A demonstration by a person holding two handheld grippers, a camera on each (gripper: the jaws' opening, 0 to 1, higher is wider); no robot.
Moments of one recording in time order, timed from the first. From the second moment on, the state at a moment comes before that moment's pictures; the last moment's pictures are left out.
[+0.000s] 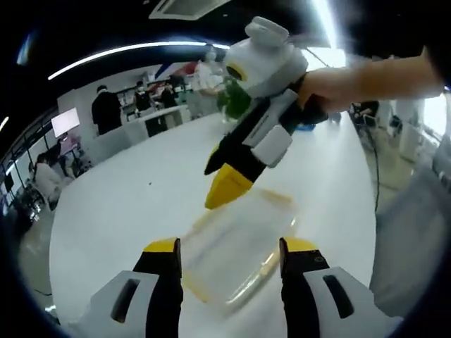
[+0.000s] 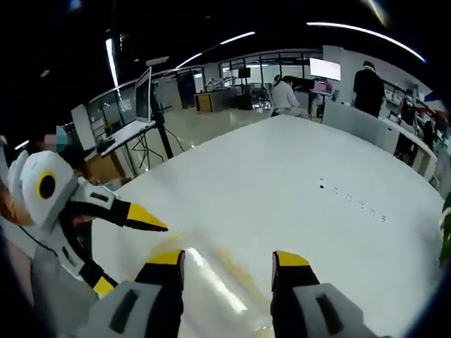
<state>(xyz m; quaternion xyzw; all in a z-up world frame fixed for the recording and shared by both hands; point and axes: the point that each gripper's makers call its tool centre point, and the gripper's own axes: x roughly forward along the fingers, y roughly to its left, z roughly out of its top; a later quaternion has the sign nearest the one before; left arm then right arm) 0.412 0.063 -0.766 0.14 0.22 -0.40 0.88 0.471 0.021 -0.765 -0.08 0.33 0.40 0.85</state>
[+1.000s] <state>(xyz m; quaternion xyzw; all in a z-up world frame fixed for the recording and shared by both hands) 0.397 0.088 -0.788 0.09 0.26 -0.36 0.89 0.418 -0.013 -0.781 0.01 0.30 0.32 0.90</state>
